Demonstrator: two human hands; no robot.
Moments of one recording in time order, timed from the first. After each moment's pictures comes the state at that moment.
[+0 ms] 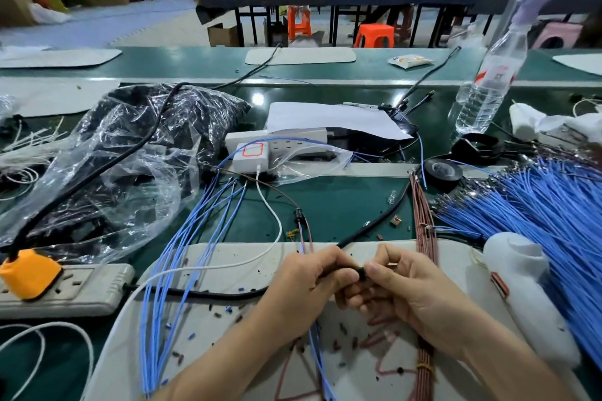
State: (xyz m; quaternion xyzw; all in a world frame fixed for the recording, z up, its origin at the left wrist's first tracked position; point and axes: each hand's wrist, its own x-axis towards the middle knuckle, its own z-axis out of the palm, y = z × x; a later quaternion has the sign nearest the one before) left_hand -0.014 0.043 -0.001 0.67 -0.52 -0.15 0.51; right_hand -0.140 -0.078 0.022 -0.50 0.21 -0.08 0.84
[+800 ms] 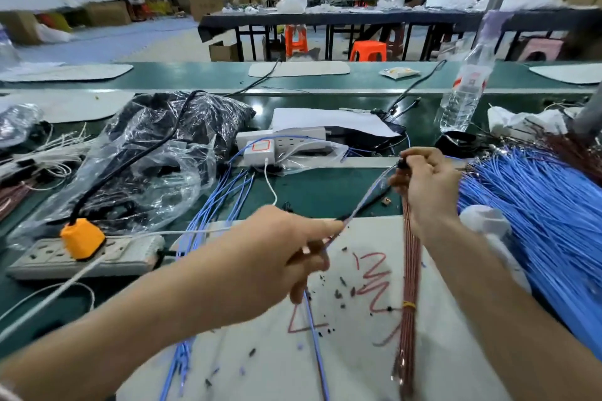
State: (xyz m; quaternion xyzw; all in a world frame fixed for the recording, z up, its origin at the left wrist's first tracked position) left_hand -0.045 0.122 0.117 0.74 -0.61 -0.14 0.24; right_hand -0.109 -0.105 0.065 -0.54 0.32 -0.46 0.63
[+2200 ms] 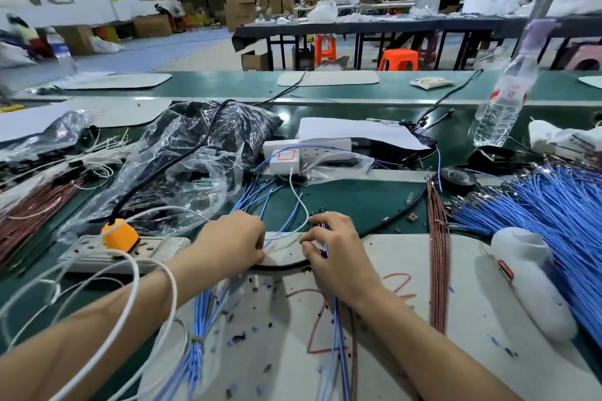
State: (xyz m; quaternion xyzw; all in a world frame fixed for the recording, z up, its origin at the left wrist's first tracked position) left_hand 0.045 0.122 0.060 0.91 -0.40 -0.03 -0.05; right_hand -0.061 -0.018 -0.003 -0.92 0.12 -0.25 0.29
